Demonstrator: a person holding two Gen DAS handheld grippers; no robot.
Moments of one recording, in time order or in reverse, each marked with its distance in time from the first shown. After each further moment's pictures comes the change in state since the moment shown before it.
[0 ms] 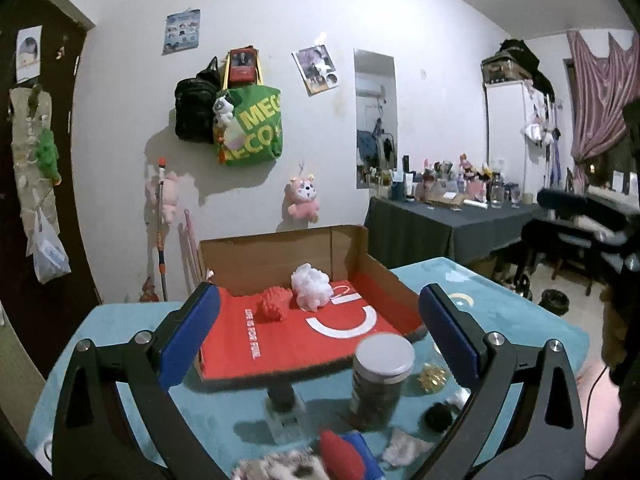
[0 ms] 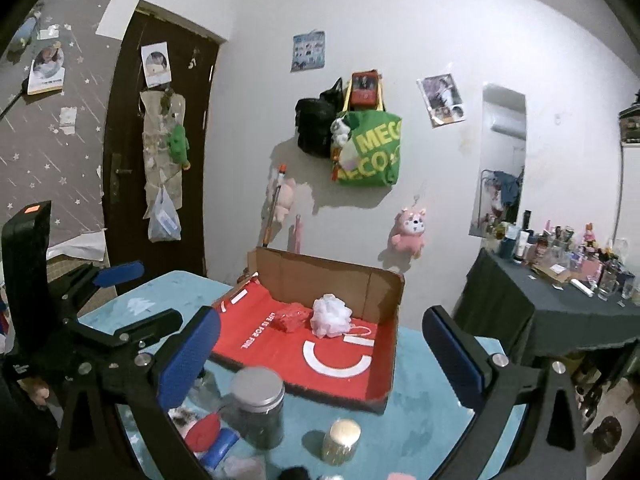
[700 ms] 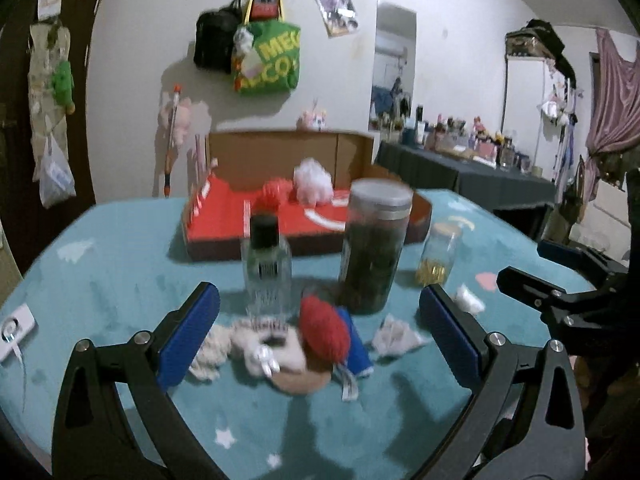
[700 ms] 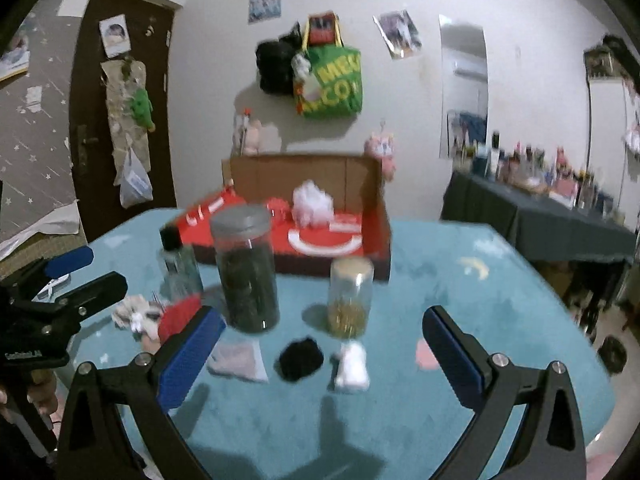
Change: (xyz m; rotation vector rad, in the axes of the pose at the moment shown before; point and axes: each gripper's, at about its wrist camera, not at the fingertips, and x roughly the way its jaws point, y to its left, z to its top) left arm -0.005 -0.009 -0.122 -0.099 0.198 0.028; right arm -0.003 0.017 -0.151 0.130 0.160 -0.104
